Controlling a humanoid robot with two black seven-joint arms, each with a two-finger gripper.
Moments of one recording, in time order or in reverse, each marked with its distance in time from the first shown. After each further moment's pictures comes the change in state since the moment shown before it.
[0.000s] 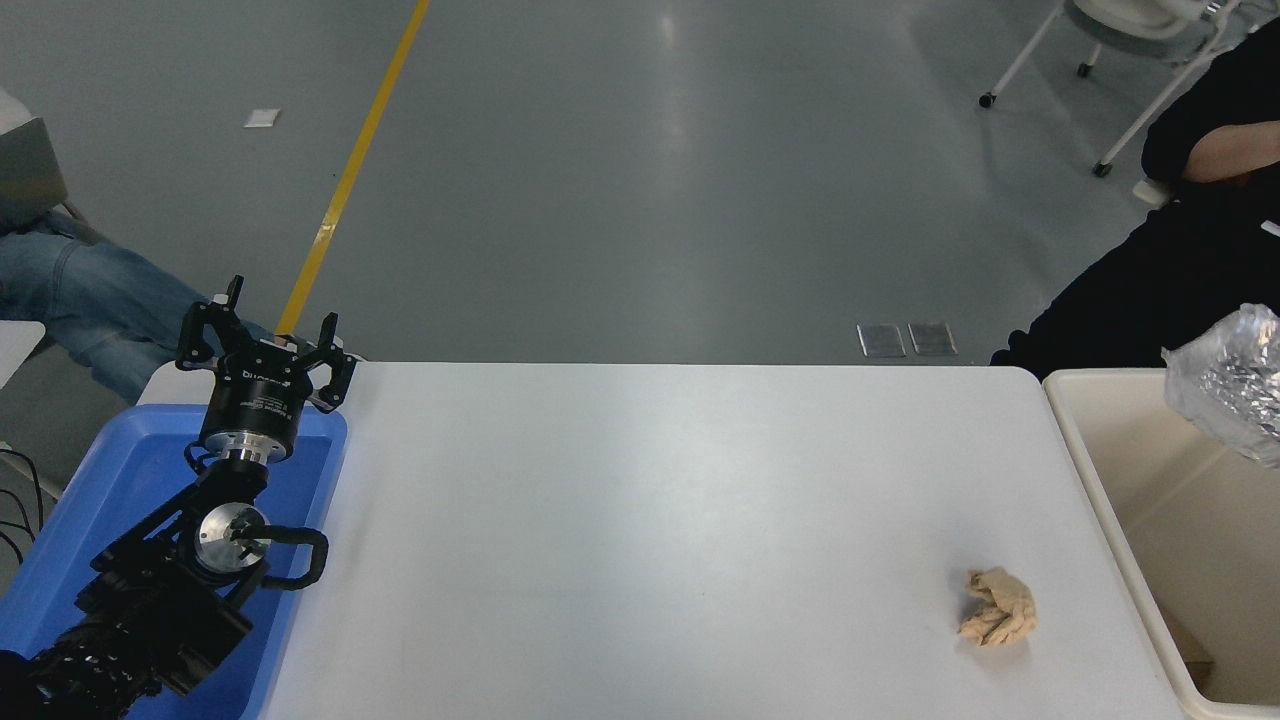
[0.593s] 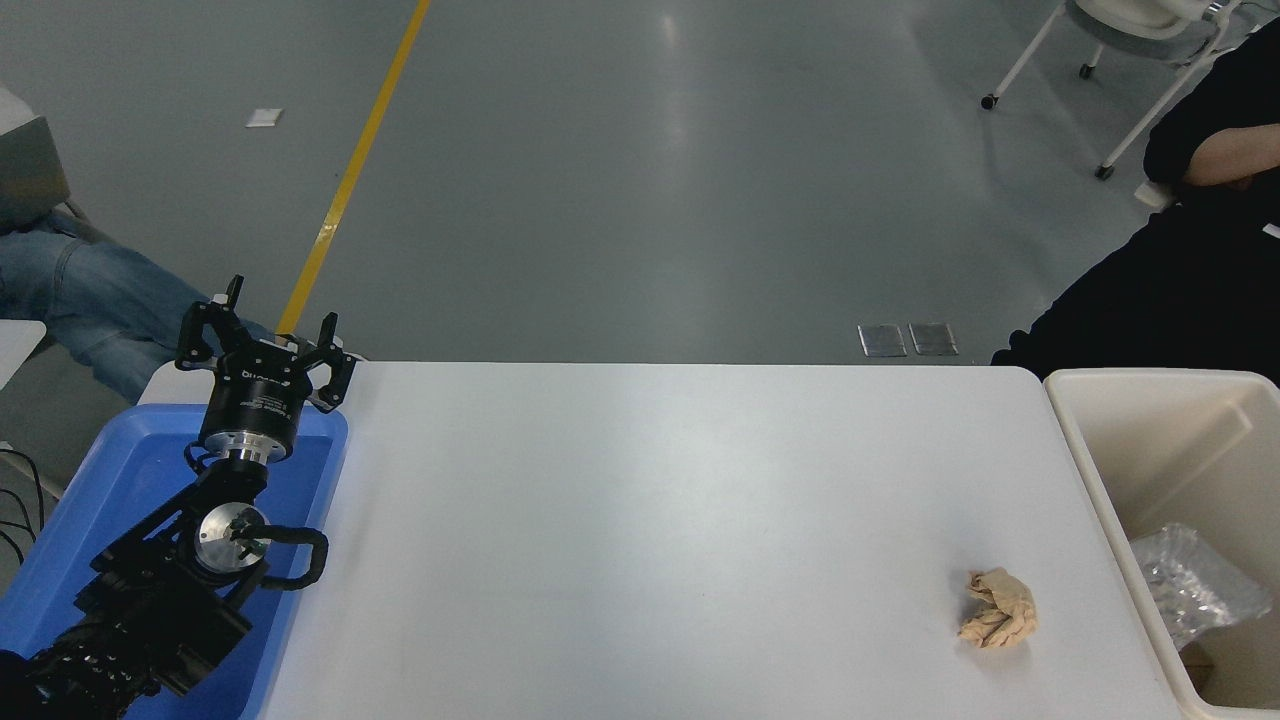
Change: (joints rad) left arm 0.000 0.000 0.000 0.000 0.000 0.000 0.000; right arm -0.167 0.058 0.040 -0.046 0.050 -0.068 -0.001
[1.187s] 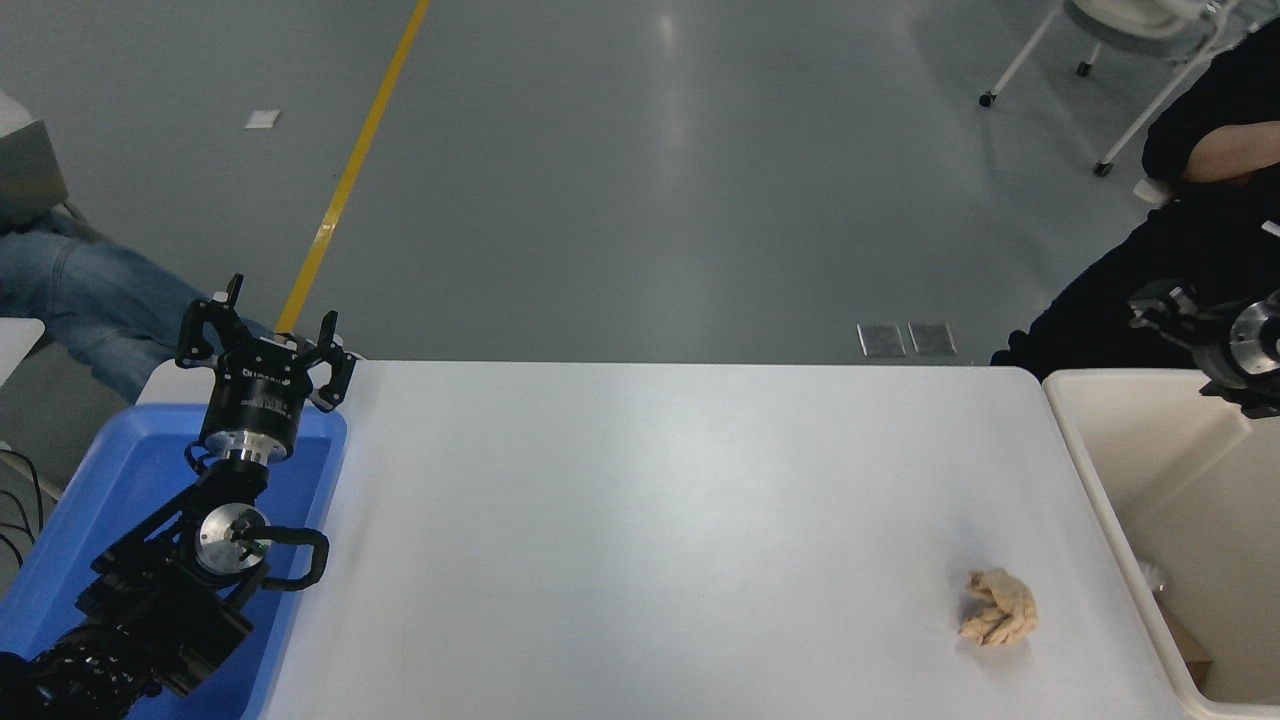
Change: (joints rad) left arm 0.000 0.000 0.000 0.000 0.000 0.000 0.000; right arm 0.482 0.326 -0.181 0.056 0.002 0.117 0.000
